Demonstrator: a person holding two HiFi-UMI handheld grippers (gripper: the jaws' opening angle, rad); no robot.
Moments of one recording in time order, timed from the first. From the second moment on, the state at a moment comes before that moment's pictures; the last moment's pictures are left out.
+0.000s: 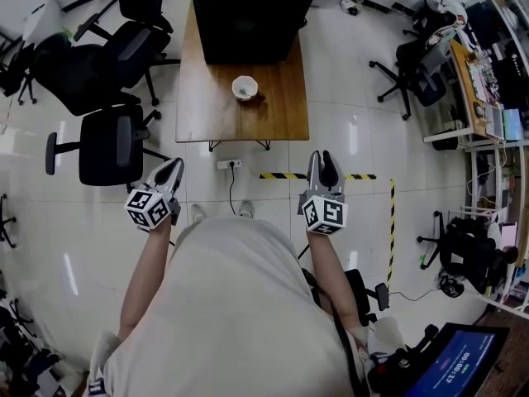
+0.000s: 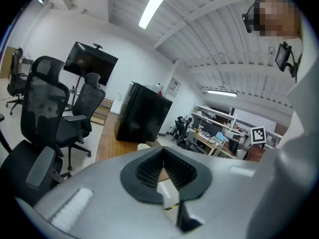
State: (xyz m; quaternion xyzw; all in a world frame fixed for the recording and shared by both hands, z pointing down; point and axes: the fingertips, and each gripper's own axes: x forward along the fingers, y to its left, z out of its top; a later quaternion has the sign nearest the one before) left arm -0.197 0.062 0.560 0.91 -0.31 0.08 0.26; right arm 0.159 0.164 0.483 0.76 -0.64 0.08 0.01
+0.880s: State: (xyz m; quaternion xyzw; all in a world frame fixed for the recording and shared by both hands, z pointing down) left arm -0.245 0.042 0.570 0.92 -0.28 0.10 0.27; right arm 0.080 0.142 0.523 0.75 -0.64 0.14 0.06
